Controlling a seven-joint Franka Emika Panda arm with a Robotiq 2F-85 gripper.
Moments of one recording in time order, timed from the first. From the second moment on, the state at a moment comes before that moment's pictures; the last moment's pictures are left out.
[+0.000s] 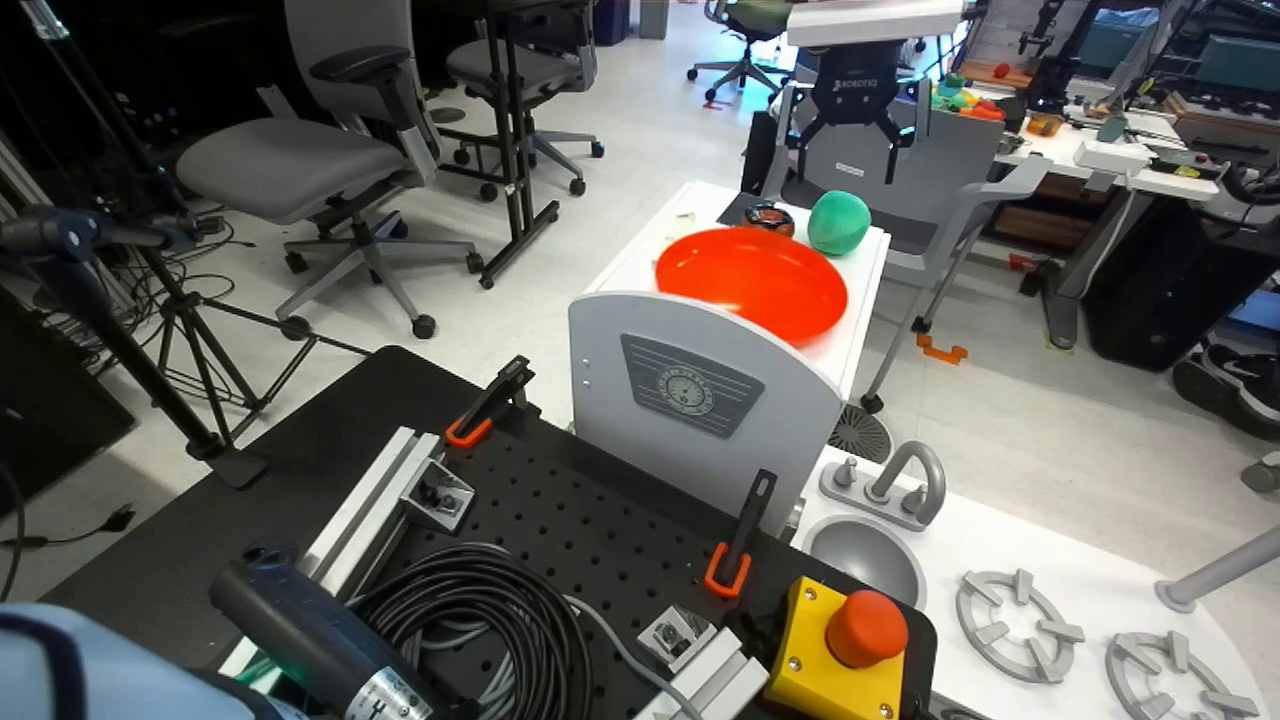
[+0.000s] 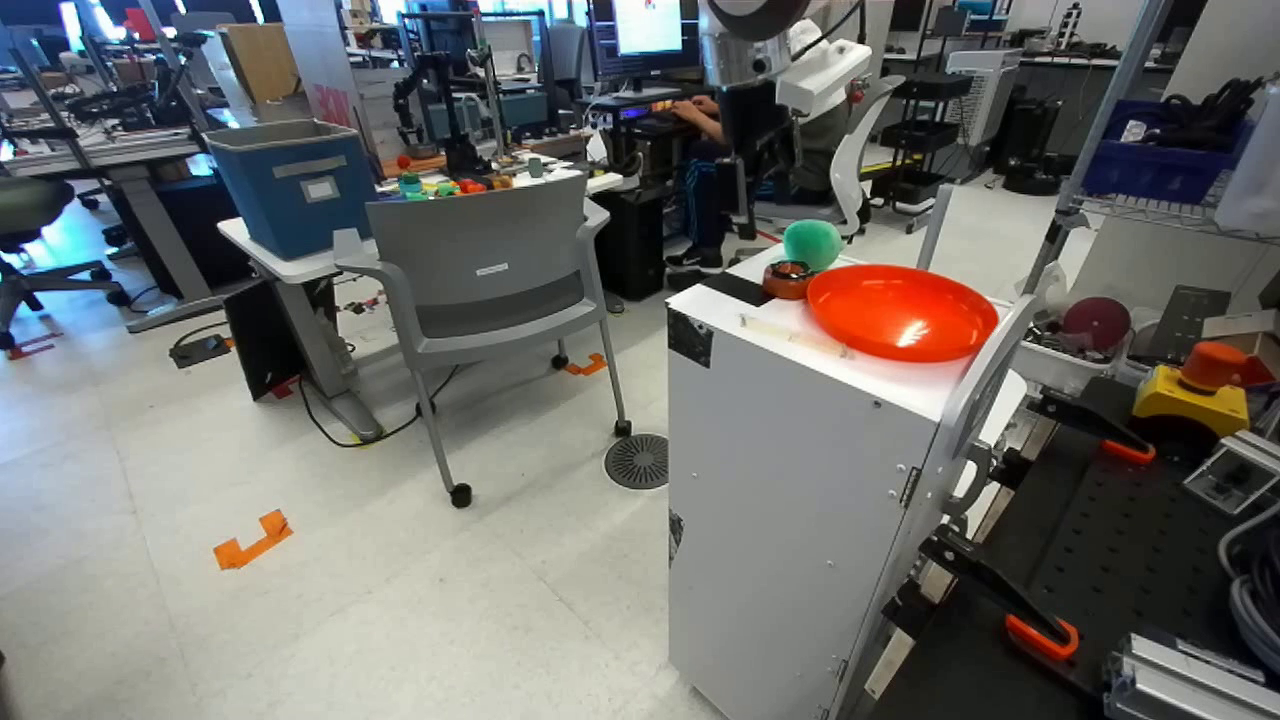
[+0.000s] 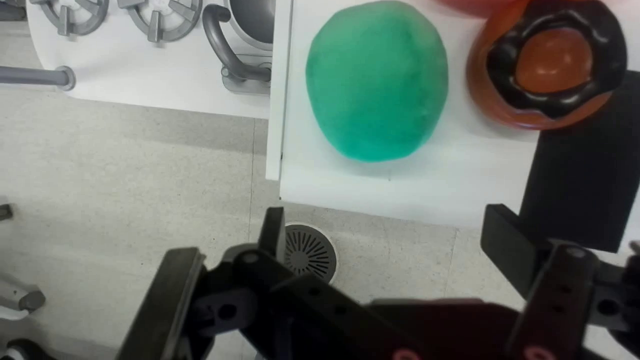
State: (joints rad) arm 0.03 0.72 -0.04 -1.44 -0.25 2.06 -0.07
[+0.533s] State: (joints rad) arm 0.05 0.71 -0.05 -1.55 -0.29 2.24 -0.05
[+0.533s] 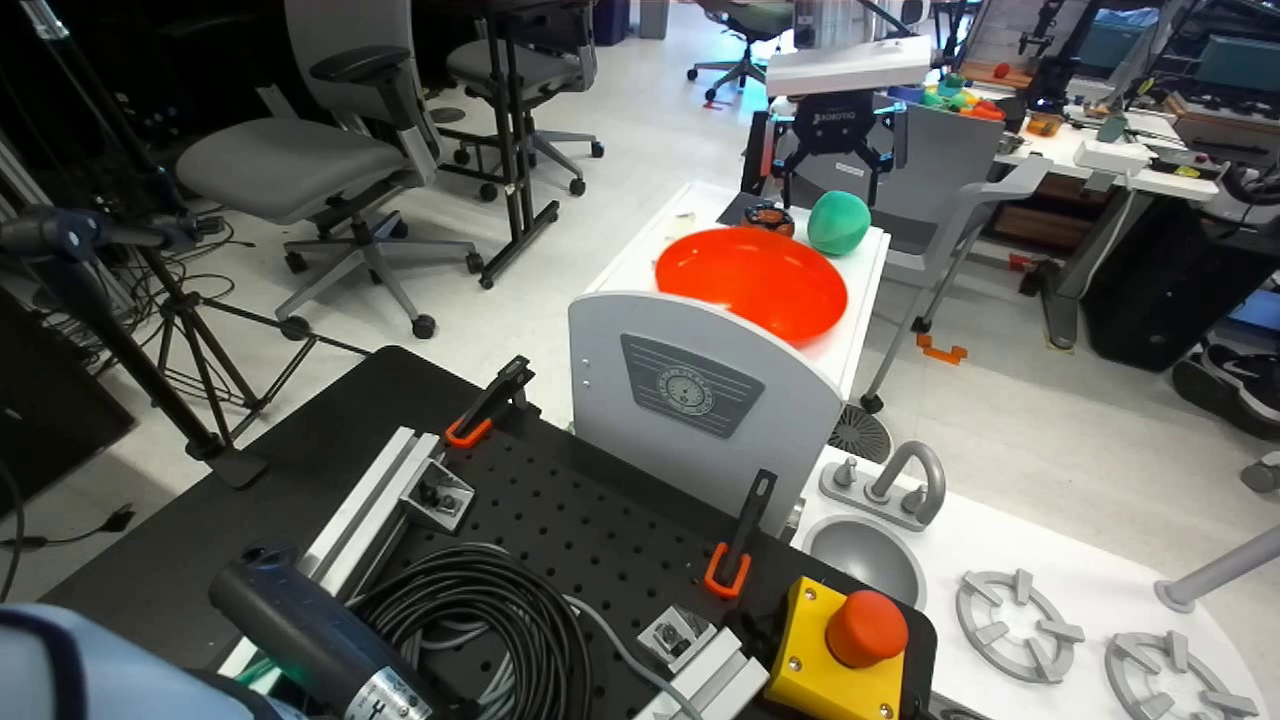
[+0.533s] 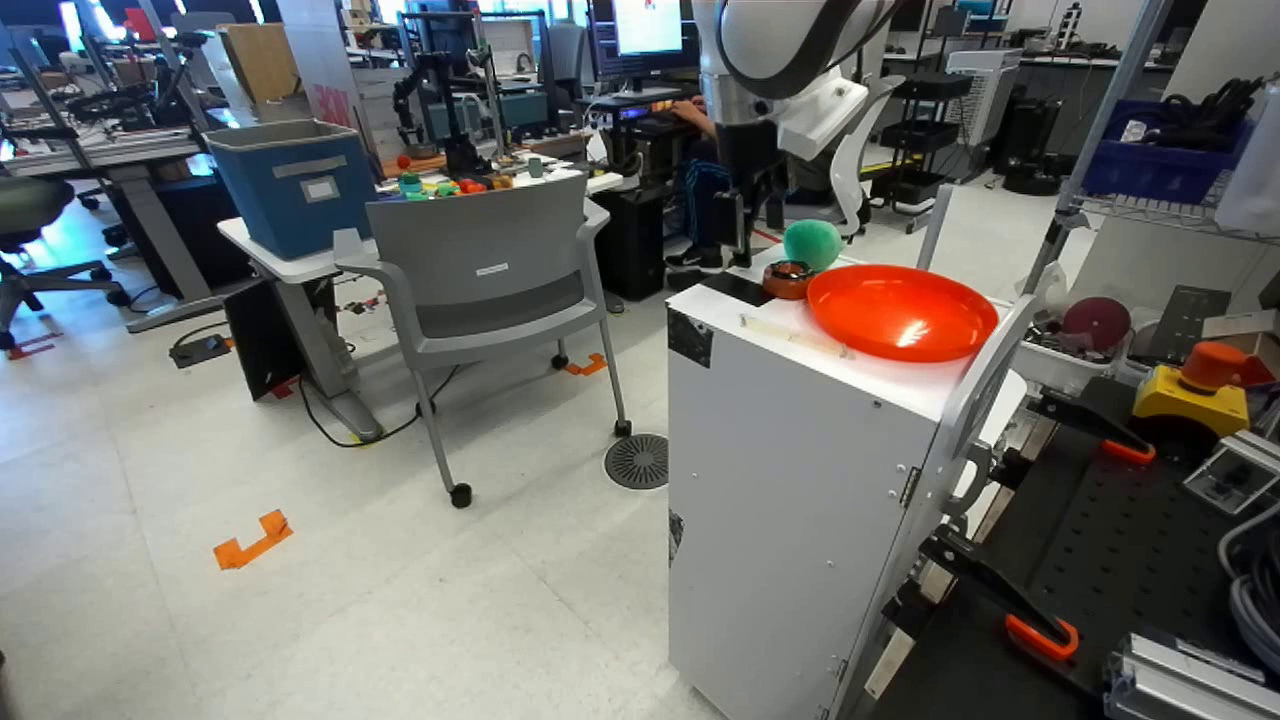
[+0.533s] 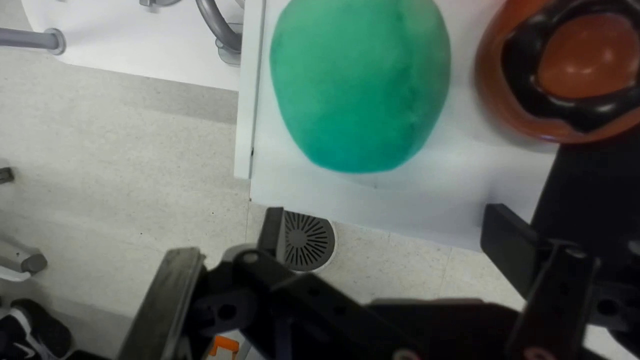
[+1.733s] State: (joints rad) arm 0.03 0.57 -0.05 -1.71 -0.29 2.29 -0.05
